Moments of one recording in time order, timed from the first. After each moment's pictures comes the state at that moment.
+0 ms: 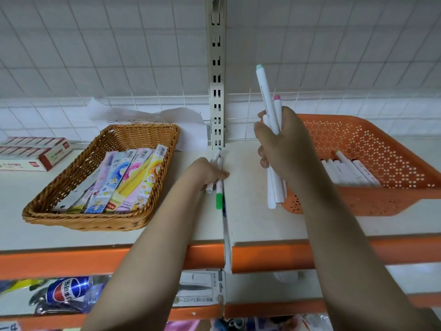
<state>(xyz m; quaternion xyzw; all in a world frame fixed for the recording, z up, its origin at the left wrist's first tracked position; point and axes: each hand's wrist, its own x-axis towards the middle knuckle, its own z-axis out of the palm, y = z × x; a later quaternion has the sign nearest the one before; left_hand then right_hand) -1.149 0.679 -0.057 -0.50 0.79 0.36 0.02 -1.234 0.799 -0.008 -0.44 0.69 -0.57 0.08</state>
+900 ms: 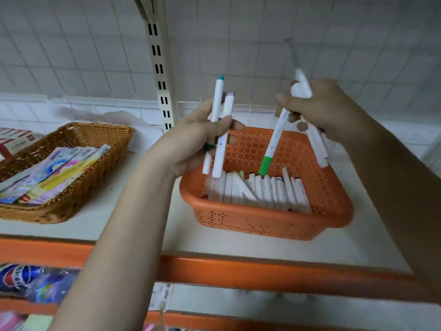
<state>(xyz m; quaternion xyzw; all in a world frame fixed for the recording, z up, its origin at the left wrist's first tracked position) -1.243 0.785 0.021 -0.22 0.63 0.67 -0.33 -1.448 0.850 0.051 -0.50 0.70 -0.48 0.13</state>
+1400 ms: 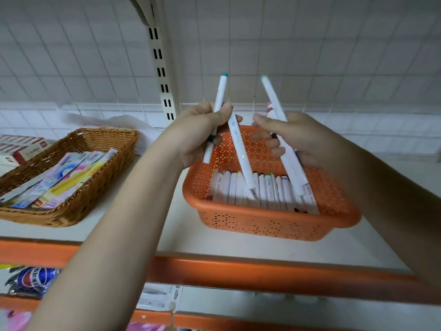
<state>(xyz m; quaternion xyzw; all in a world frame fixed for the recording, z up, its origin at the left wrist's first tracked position) -1.255 0.773 0.027 -0.28 0.64 0.63 -0.34 -1.423 0.842 0.015 -0.43 0.60 -0.52 0.43</state>
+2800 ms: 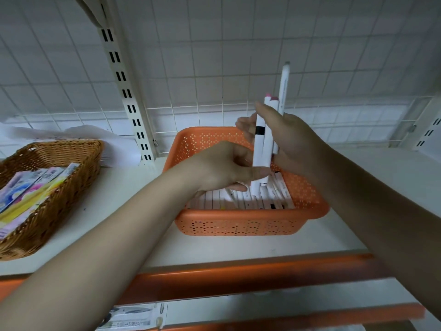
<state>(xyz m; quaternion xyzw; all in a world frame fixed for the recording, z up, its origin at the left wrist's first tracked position) -1.291 0.809 0.006 -0.24 0.81 0.54 -0.06 -1.422 0.863 0.010 -0.34 0.55 -0.67 0.36</state>
